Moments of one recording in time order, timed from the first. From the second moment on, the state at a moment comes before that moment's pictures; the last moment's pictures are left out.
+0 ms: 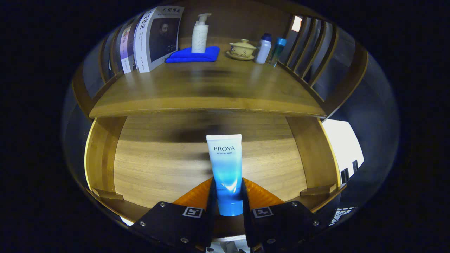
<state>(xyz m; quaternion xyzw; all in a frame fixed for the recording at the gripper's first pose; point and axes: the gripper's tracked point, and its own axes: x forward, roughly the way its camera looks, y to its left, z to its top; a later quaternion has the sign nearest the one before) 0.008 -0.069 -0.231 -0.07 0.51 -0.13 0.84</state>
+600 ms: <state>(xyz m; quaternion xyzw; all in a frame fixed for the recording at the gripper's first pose) 0.111 -0.062 -0.177 -0.06 0.42 -0.11 0.90</state>
